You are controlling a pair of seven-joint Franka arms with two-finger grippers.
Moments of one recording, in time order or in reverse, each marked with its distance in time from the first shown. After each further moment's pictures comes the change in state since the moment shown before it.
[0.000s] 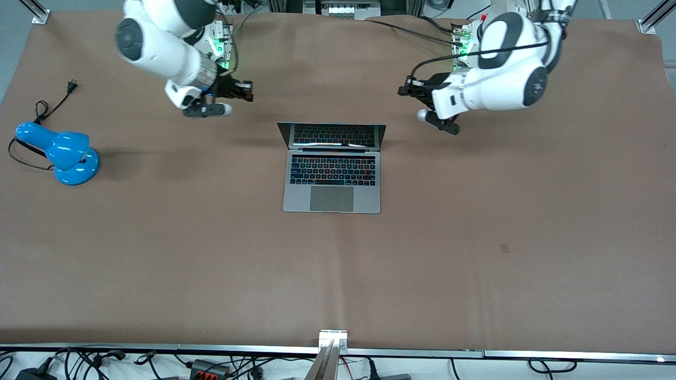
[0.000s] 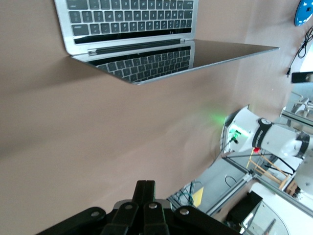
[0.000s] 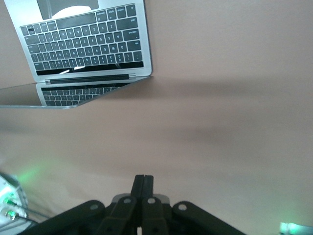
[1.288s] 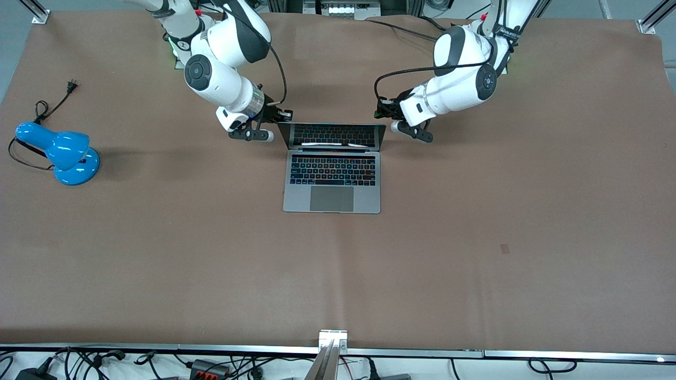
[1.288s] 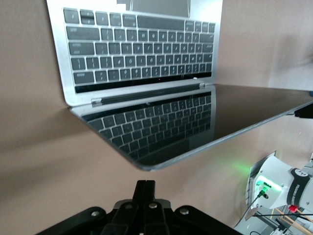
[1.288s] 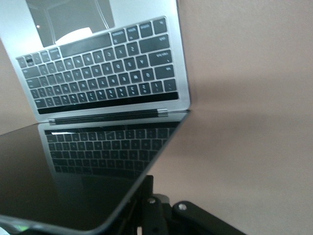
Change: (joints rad) left arm 0.009 0.148 -0.180 -0.056 -0.048 0.454 0.026; right arm 0.147 0.298 -0.001 0.100 0.085 0.305 0.064
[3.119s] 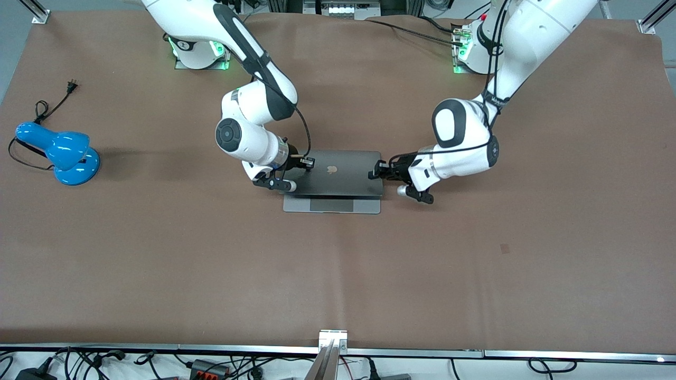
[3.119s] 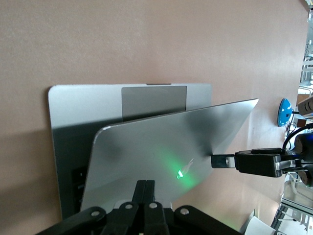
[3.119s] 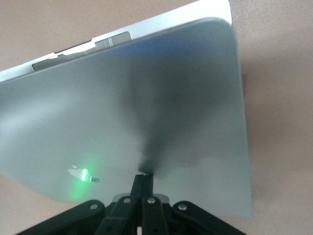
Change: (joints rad) left arm 0.077 0.500 0.012 0.353 0.000 0.209 0.234; right arm -0.008 0.438 -0.019 0.417 0.000 0.023 0.007
